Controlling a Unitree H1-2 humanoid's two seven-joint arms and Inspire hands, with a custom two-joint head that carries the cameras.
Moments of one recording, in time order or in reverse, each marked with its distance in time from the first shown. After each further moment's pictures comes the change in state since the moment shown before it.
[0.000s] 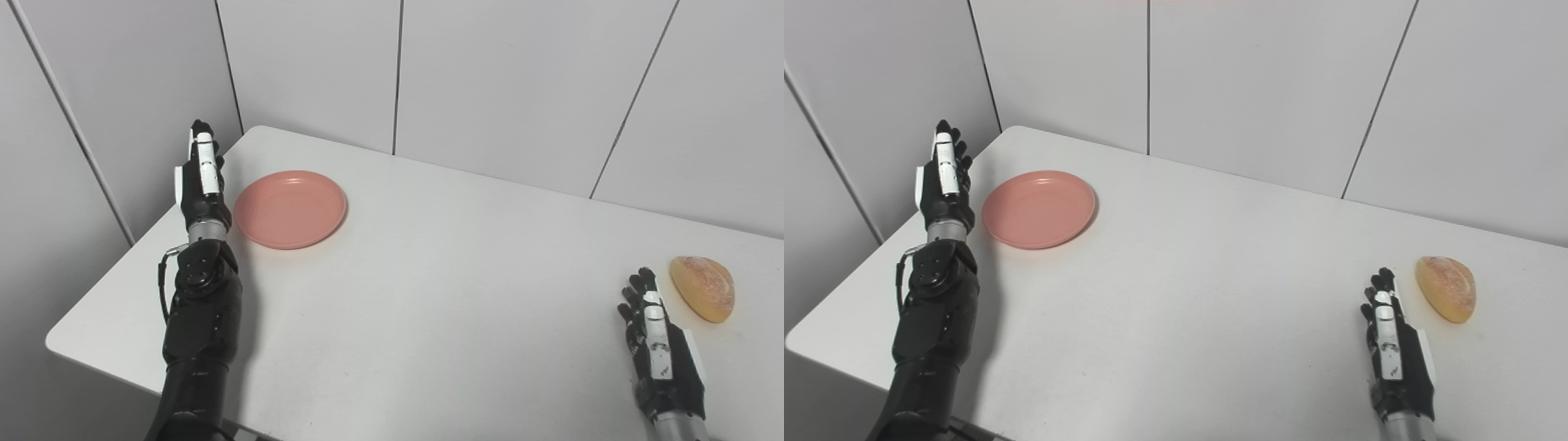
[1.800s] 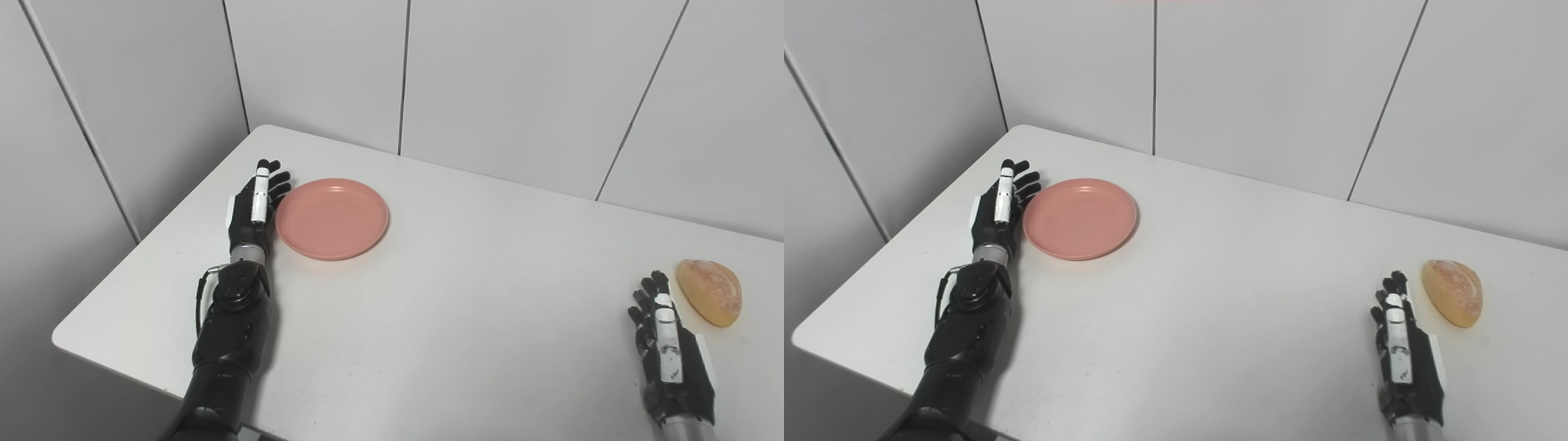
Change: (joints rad) left arm -0.021 -0.044 -0.131 0.194 -0.005 -0.022 -0.041; right arm 0.001 0.004 -0.016 -0.004 0.017 0.001 -0.020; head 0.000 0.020
